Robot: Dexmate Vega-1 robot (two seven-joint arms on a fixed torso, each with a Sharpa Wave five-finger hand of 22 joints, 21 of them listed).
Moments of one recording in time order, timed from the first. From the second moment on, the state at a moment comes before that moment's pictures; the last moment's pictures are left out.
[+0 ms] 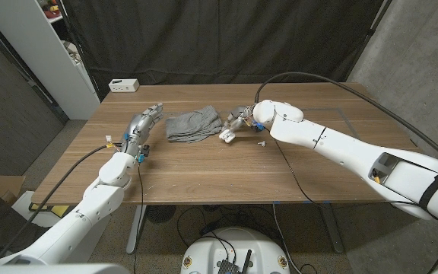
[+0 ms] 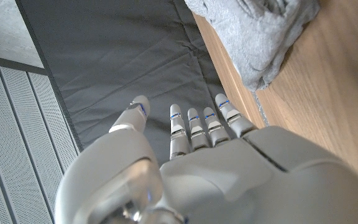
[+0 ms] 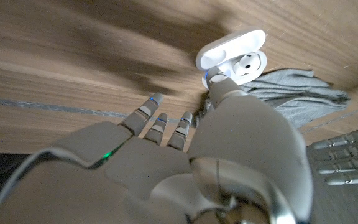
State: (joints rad) left arm 1.00 0.62 0.27 -1.36 -0.56 -0.43 0.07; left_hand 0.49 0.14 0.52 -0.13 0.20 0.36 -0.03 0.21 0.21 0.18 -0.02 0.27 0.23 0.14 -0.02 0.18 0.17 0.18 0.07 0.28 0.18; right arm -0.33 -0.52 -1.01 -1.66 -0.31 -0.70 0.38; right_hand 1.04 0.15 0.35 -0.14 0.19 0.80 -0.22 0.28 0.23 0.16 -0.14 0.25 0.22 0.00 -0.03 0.22 0.18 0.22 0.04 0.20 0.17
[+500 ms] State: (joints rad) left arm 0.99 0.62 0.29 -1.38 -0.55 -0.40 0.07; left_hand 0.48 0.13 0.51 -0.13 0.20 0.36 -0.03 0.21 0.21 0.18 -0.02 0.27 0.23 0.14 -0.02 0.18 0.17 0.18 0.06 0.27 0.18; right arm -0.43 -0.56 -0.88 -1.70 -0.21 -0.81 0.14; right_hand 1.03 0.14 0.34 -0.15 0.19 0.76 -0.22 0.25 0.24 0.18 -0.11 0.25 0.22 0.03 -0.03 0.22 0.18 0.26 0.04 0.20 0.17
